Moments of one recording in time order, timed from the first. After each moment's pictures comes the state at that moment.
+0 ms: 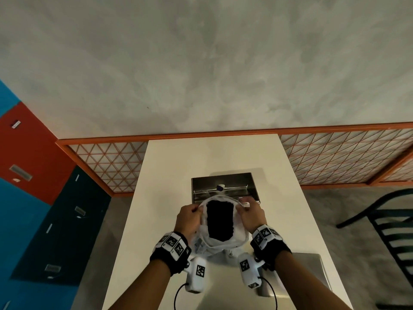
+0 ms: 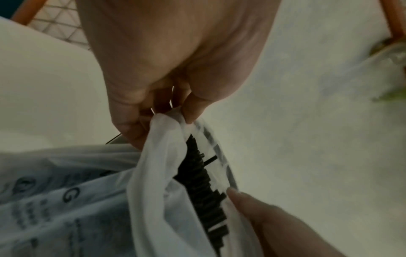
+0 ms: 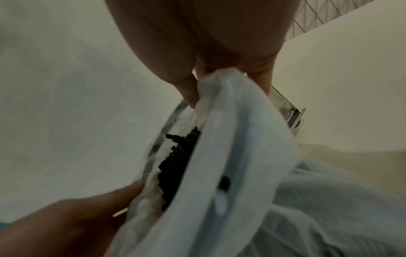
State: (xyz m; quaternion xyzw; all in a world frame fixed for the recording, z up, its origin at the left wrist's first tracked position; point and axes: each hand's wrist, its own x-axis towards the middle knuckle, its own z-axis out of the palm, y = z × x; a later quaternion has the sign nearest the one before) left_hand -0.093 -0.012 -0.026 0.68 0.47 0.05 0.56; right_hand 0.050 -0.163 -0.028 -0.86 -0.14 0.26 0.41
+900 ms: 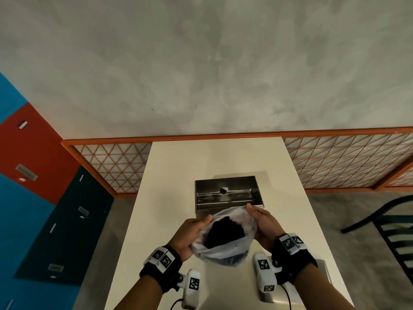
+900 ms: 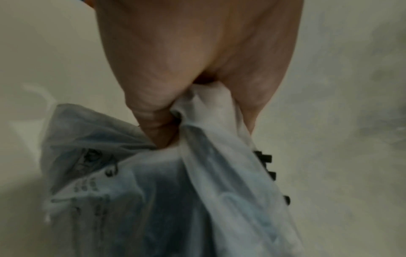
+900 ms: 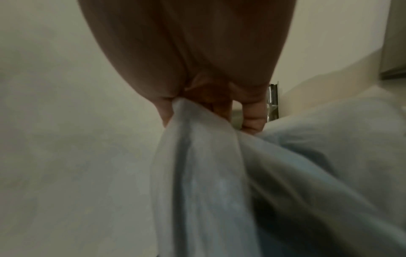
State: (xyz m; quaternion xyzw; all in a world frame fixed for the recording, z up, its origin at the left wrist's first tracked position) left_hand -0.121 -0.027 -0.002 0.39 0.36 0.00 0.85; right_hand 0.054 -0.187 -0.017 -0.58 -0.01 0.48 0.66
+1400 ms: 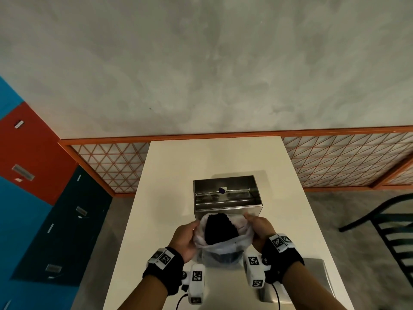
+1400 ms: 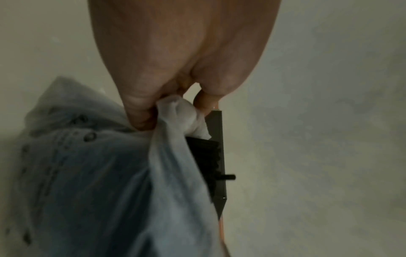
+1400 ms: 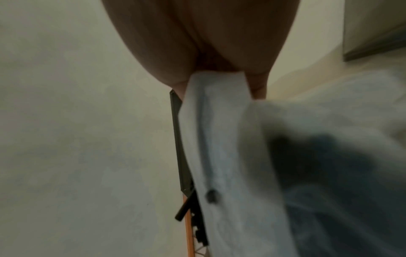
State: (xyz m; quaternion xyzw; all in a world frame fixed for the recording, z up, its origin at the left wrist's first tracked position) left_hand -0.120 -0.030 -0.012 0.28 0.48 0.04 0.83; right_hand 0.052 -0.175 -0.050 -0.66 0.14 0.43 0.60
